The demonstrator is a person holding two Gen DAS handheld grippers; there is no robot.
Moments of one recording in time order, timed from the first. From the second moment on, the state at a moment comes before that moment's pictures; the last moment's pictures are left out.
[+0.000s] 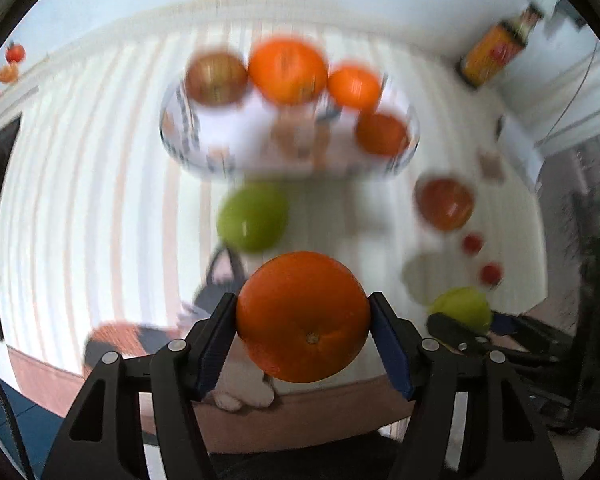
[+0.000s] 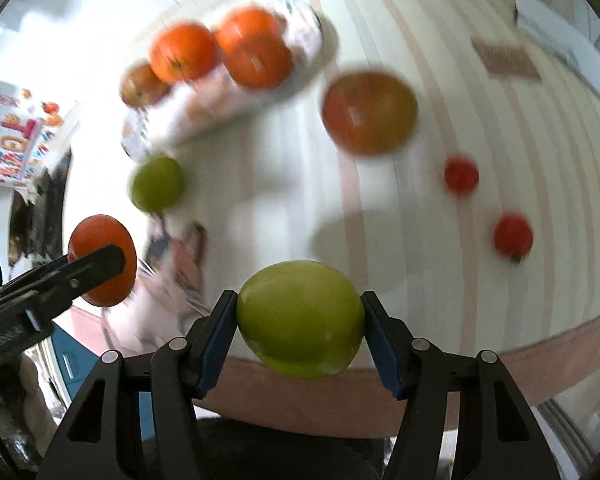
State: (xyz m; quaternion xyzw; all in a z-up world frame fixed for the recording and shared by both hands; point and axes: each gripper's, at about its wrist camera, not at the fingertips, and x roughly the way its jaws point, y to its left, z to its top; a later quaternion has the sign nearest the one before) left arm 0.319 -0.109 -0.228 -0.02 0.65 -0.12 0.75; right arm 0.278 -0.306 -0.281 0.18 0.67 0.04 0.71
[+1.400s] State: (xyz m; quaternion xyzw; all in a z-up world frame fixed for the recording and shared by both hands) left arm 0.475 -0.035 -0.307 -0.11 0.72 -0.03 0.69; right arm 0.458 -0.185 -0.346 0.17 0.68 0.15 0.70
